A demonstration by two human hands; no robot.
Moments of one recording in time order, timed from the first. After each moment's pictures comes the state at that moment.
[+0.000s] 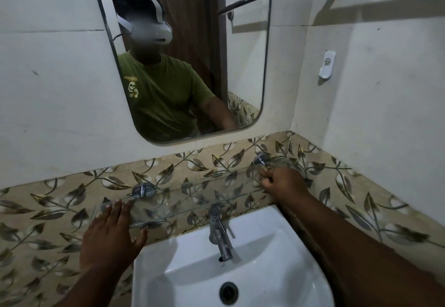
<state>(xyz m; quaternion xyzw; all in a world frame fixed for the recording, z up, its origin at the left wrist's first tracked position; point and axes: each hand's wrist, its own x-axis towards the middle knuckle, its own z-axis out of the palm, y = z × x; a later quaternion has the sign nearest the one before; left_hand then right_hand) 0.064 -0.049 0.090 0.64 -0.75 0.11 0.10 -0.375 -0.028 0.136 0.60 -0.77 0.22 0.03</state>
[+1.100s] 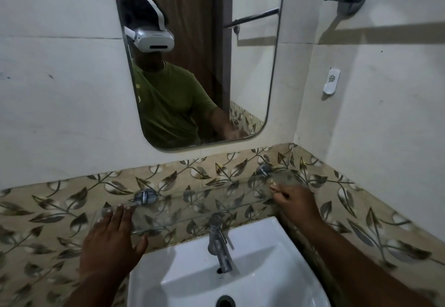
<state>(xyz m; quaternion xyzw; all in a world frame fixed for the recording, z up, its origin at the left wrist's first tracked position) 0.065 -0.051 0.087 0.63 -0.76 0.11 0.13 -0.372 0.006 0.126 0.54 -0.72 0.43 -0.06</state>
